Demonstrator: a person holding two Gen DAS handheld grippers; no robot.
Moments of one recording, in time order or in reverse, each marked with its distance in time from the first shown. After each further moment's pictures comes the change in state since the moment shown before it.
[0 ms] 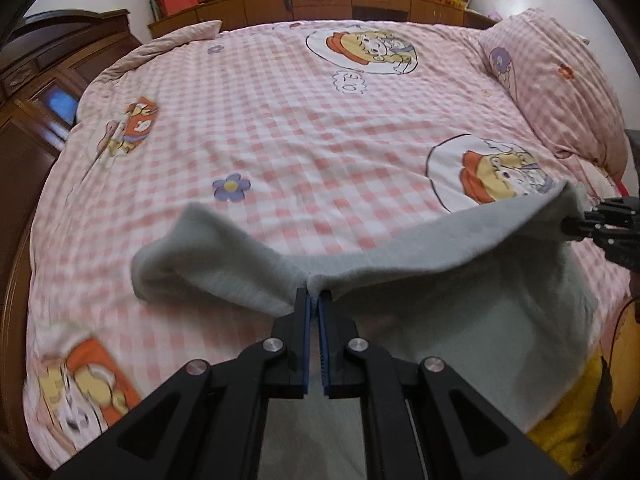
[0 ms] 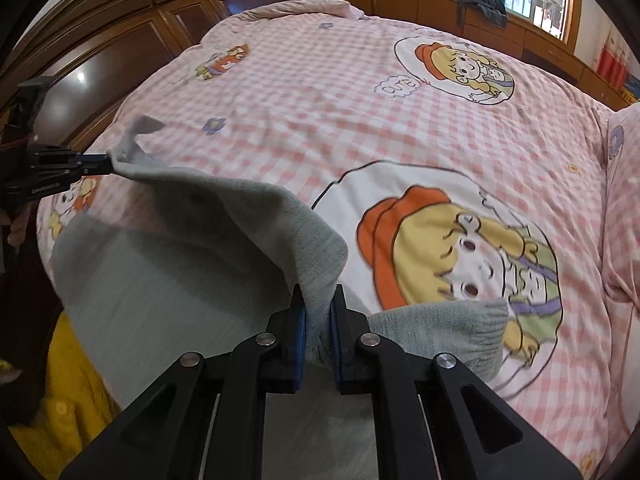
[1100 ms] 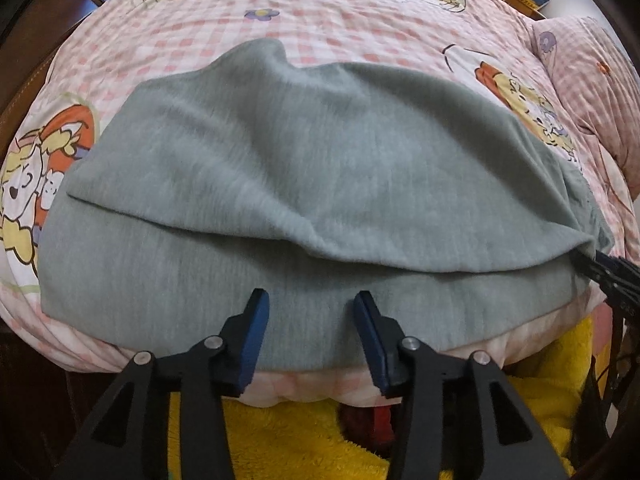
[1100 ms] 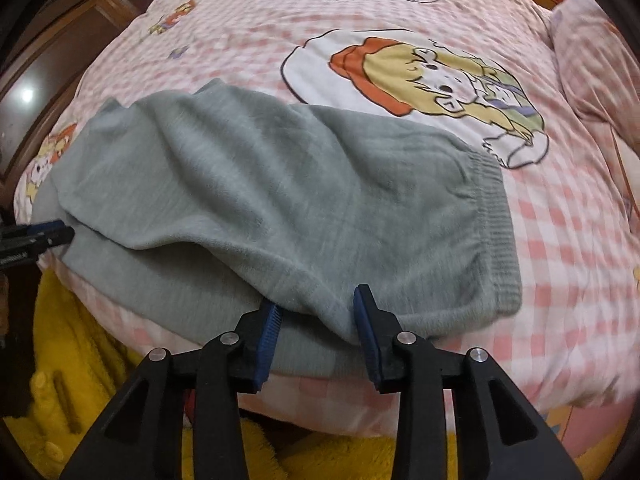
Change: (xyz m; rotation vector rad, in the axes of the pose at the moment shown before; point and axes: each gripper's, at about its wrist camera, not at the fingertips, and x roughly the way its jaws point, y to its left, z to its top) left arm 0.007 -0.036 -0.157 -0.267 0.251 0.004; right arm -0.006 0.032 -0.135 0.238 0.165 -0.100
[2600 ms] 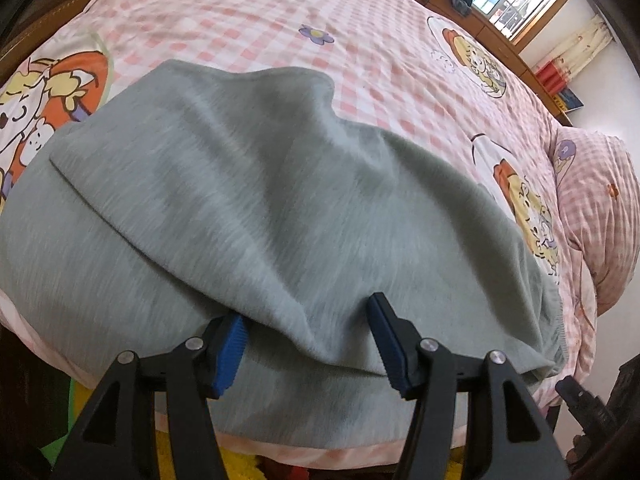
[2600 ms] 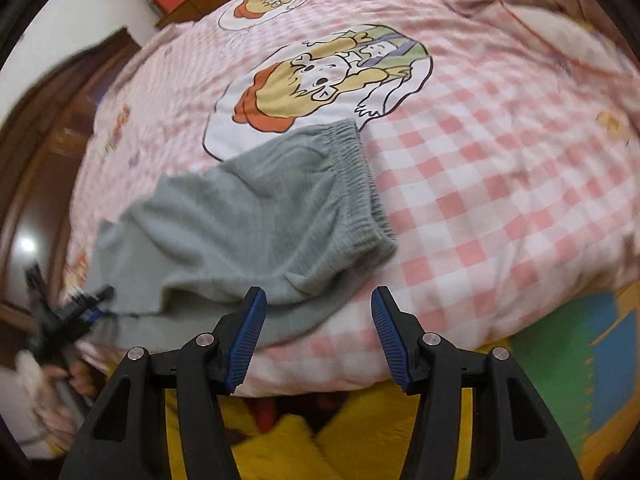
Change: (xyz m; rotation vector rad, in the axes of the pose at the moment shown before) left arm 0.012 0.023 0.028 -0.313 -0.092 -0.142; right arm -0.041 -0.085 -0.031 0.480 -0.069 0.153
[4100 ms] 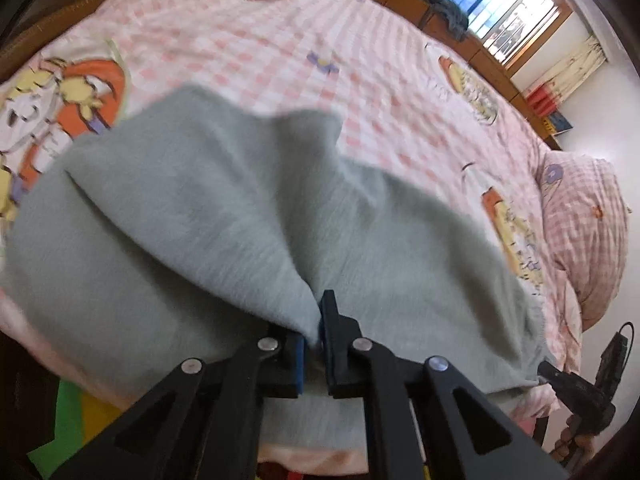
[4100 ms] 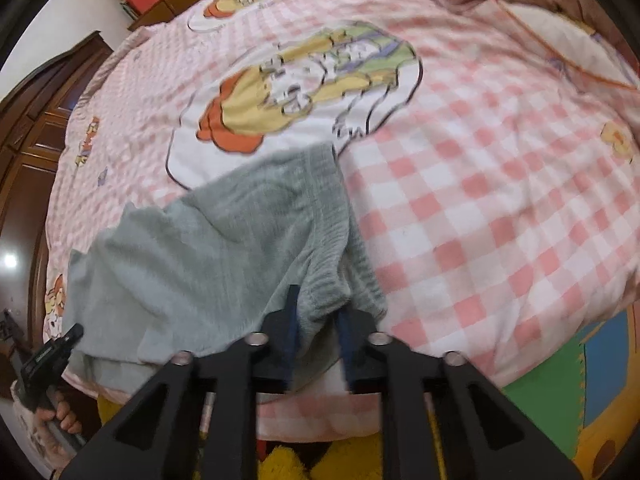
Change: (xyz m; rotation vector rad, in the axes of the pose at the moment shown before) left arm -0.031 0.019 0.005 -0.037 -0.088 -0.063; right arm 0.018 -0.001 0.037 0.006 -0.013 -0.109
